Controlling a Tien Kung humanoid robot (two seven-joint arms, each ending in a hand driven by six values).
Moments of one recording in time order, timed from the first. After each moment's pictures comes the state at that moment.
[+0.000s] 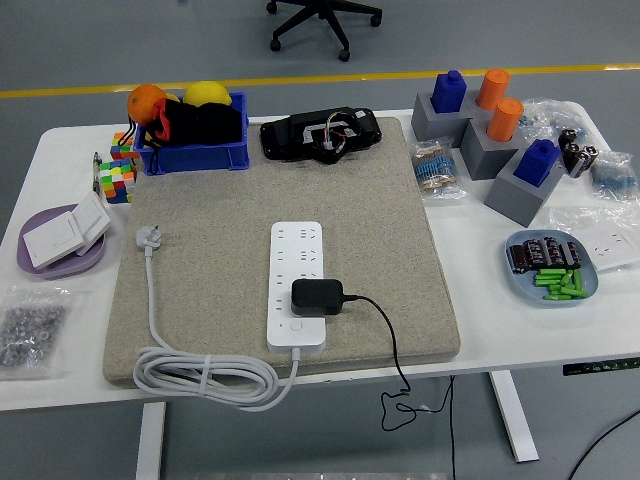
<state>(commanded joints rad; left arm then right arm) -0.09 0.04 -1.71 -0.18 1.76 -0.04 0.23 0.02 -0.07 1.75 1.72 -1.40 -0.19 0.37</state>
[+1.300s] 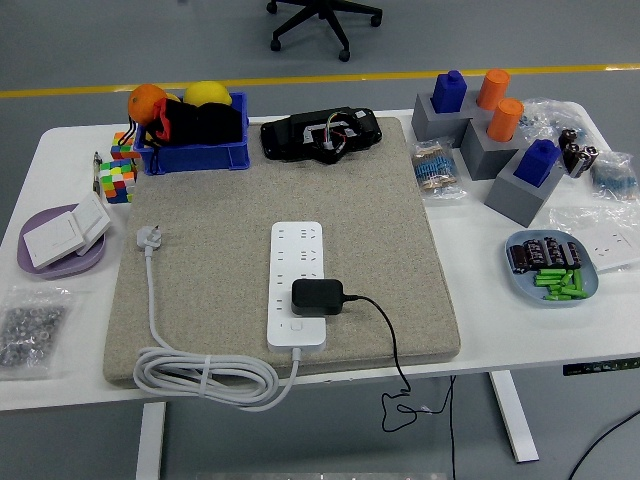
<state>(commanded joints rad) -0.03 0.04 -1.80 -0.18 1.84 -0.05 0.25 -0.04 -0.04 1.75 1.71 -1.42 -0.16 0.28</state>
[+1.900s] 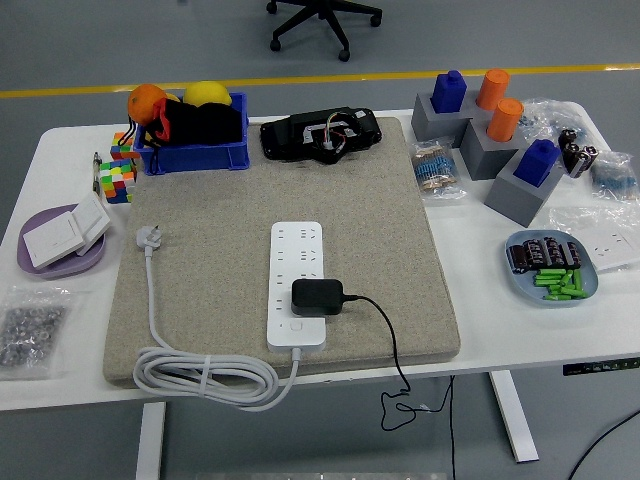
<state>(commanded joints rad) -0.03 0.05 -1.82 -0.18 1.85 -0.05 0.25 -0.03 -0.04 1.73 1.70 -1.41 -0.15 0.27</state>
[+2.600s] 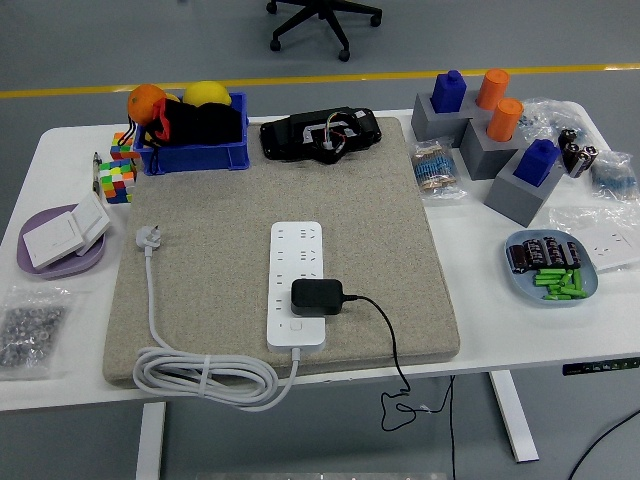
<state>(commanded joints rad) -0.09 0.05 -1.76 -0.18 1.79 -0.04 0.25 0.02 -0.07 1.72 1.70 -1.41 -0.13 0.25</state>
